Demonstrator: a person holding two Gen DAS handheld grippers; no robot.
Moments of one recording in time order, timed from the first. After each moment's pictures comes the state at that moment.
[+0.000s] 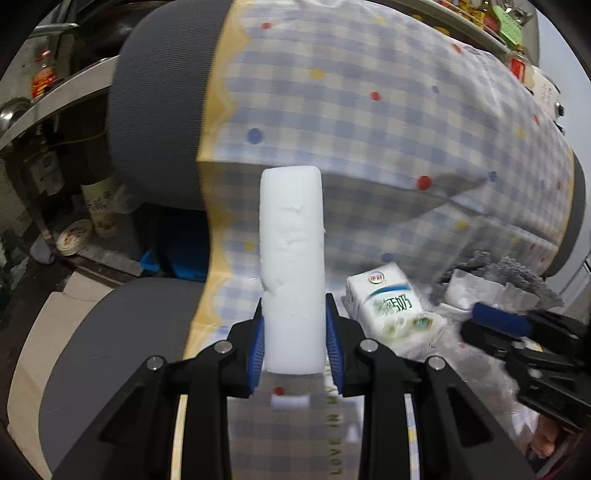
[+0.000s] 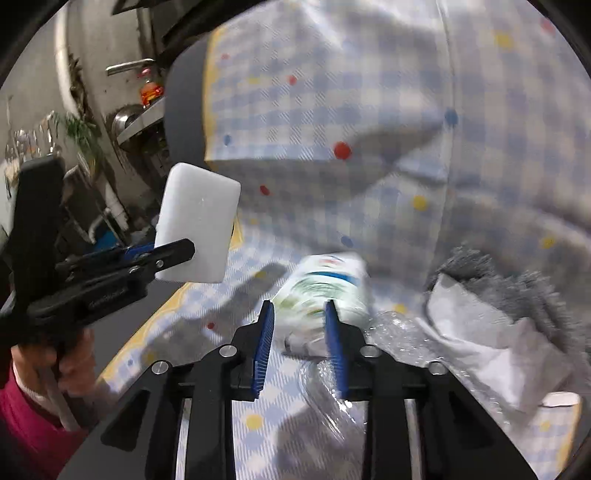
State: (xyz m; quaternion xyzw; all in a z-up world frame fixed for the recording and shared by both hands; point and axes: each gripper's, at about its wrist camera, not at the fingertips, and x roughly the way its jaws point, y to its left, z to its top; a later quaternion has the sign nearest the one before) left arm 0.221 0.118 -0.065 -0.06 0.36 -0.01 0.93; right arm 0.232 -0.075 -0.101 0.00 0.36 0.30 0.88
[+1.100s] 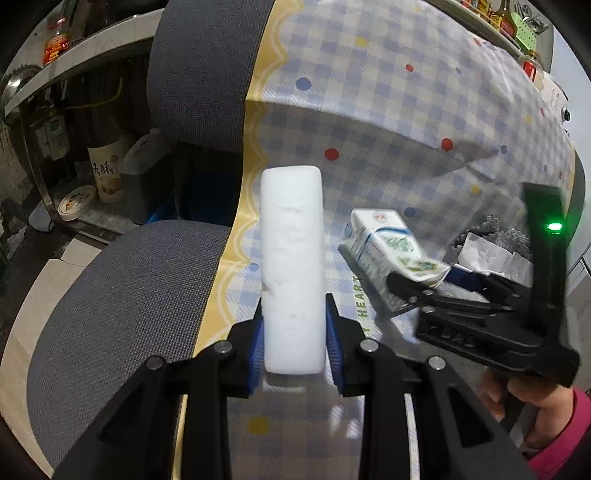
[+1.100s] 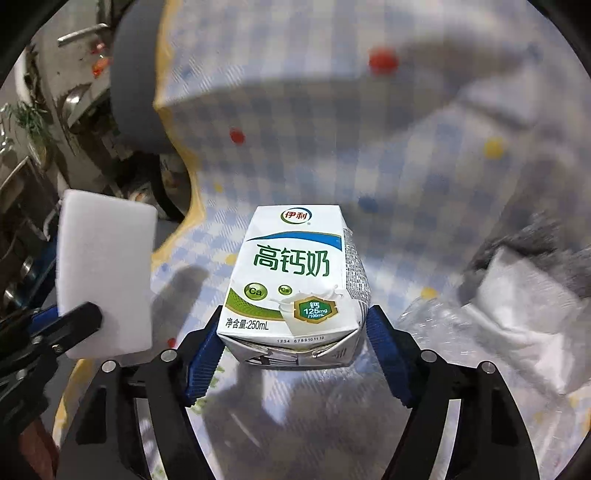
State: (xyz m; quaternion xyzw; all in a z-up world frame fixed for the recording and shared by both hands) left arm 0.187 0.146 -0.095 -0.09 0.39 -0.02 0.92; right arm 0.253 -0.019 -0.146 -0.01 0.41 0.21 0.89
